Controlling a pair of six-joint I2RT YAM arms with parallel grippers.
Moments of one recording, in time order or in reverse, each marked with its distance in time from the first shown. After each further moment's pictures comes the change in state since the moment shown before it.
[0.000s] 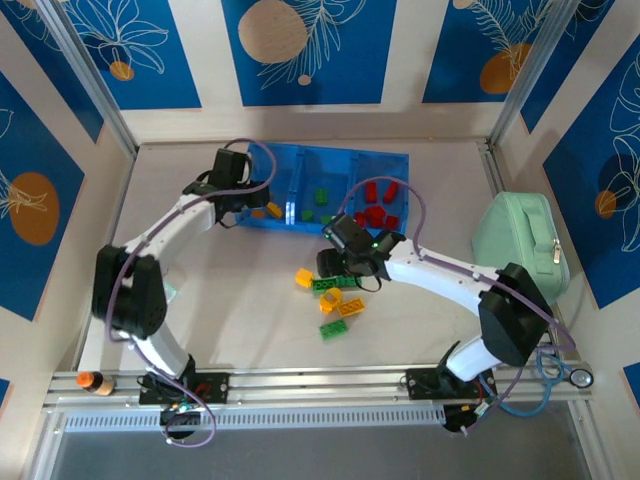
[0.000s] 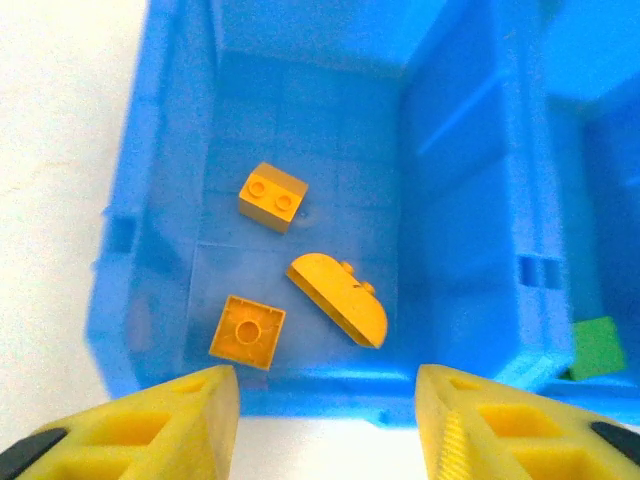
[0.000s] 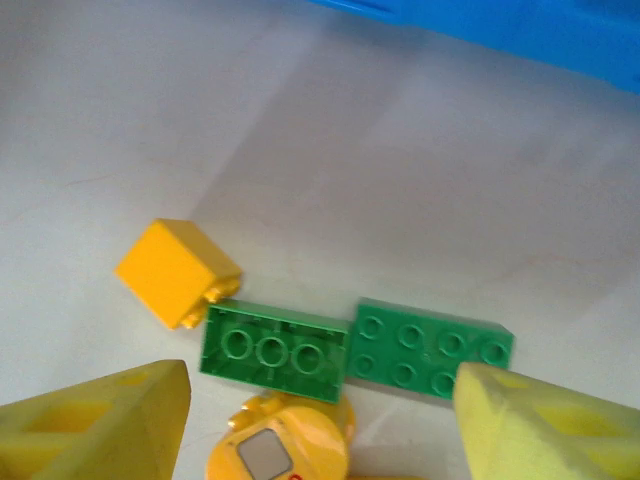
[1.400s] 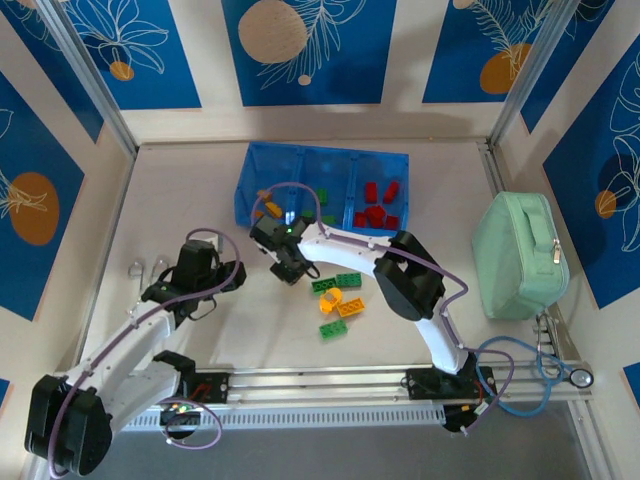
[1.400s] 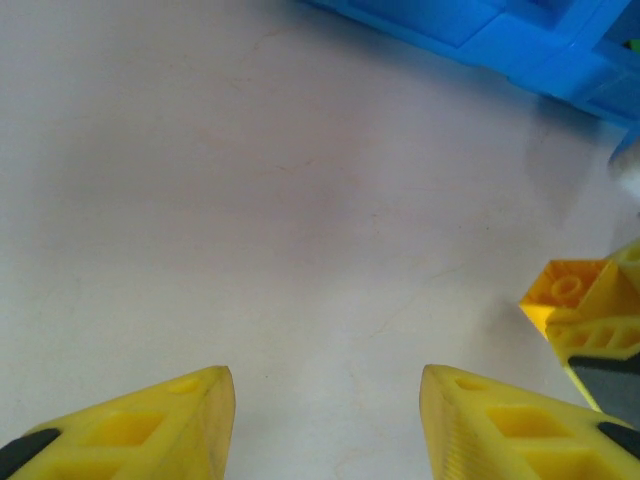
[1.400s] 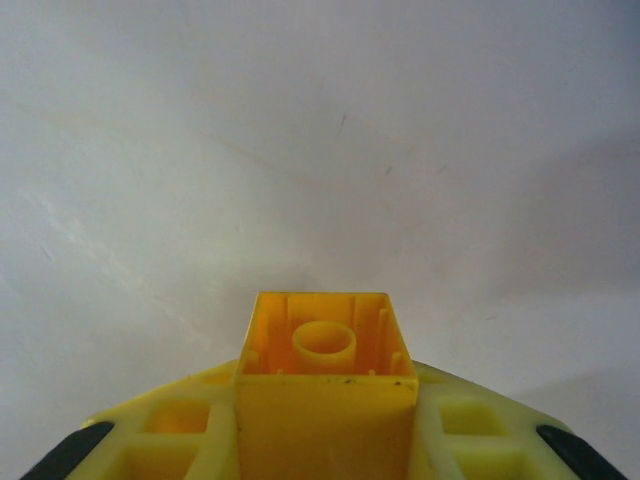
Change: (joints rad) left arm -0.027 -0.716 -0.779 0.042 0.027 -0.162; right arm 0.132 0.608 0.653 -0.328 0.023 -0.460
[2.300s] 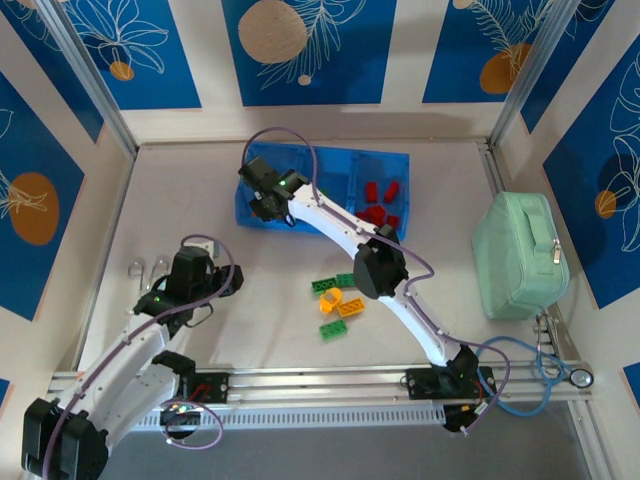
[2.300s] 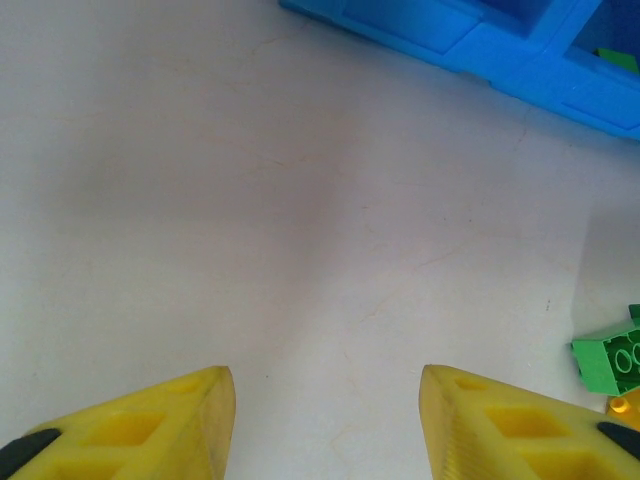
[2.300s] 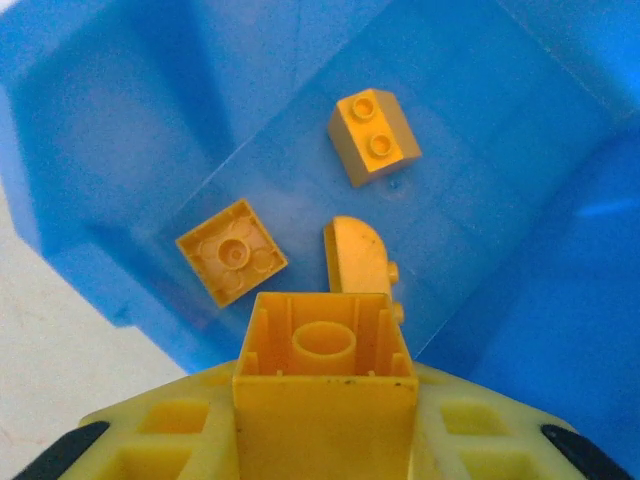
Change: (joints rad) left arm -0.005 -0.115 -0.031 -0.044 0.000 -0.003; right arm -0.144 0.432 0.831 -0.065 0.081 -0.004
